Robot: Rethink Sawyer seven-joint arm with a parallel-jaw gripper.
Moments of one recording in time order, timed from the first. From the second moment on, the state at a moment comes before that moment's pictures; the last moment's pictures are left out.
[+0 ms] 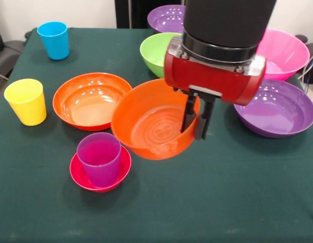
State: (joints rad) arm -0.12 -0.26 -0.05 0.57 -0.03 1.09 2.01
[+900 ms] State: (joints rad) arm -0.20 -0.25 -0.02 0.55 -0.03 1.09 1.98
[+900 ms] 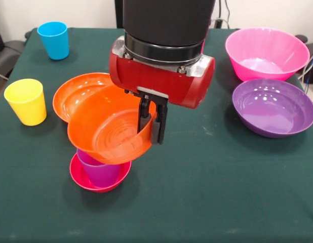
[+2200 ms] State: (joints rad) arm -0.26 -0.28 0.01 0.60 -0.03 1.09 1.87
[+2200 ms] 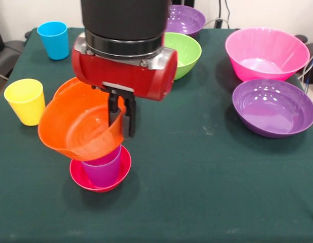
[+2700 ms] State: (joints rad) arm -0.27 -0.30 0.01 0.63 -0.03 1.09 1.85
